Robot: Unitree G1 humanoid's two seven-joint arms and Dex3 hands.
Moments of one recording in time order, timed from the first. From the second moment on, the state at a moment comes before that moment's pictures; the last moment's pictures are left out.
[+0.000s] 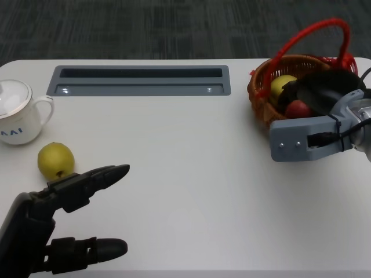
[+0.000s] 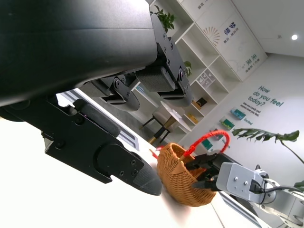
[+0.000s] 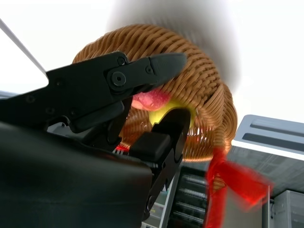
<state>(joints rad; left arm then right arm) 0.18 0.25 0.10 0.06 0.19 -0.89 -0.08 -1.08 -0.26 0.53 1.40 -0.81 -0.33 -0.18</state>
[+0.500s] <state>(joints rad) 0.17 0.25 0.10 0.06 0.19 -0.89 -0.08 -1.05 -0.26 0.40 1.39 -0.65 -0.44 -0.03</state>
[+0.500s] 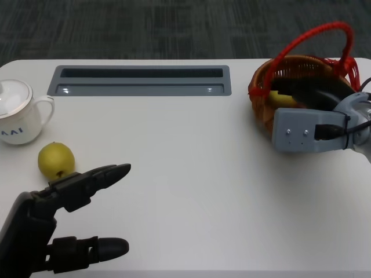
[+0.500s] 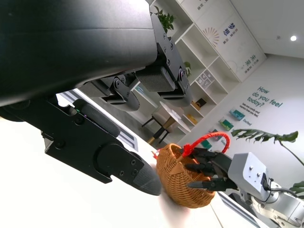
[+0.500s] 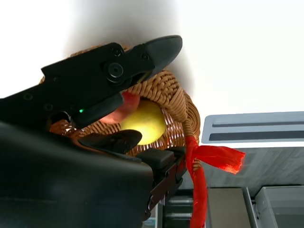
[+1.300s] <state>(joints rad) 0.17 0.25 0.09 0.05 0.19 -0.88 -0.08 -0.82 -0.37 0.18 1.31 -0.38 -0.75 0.10</state>
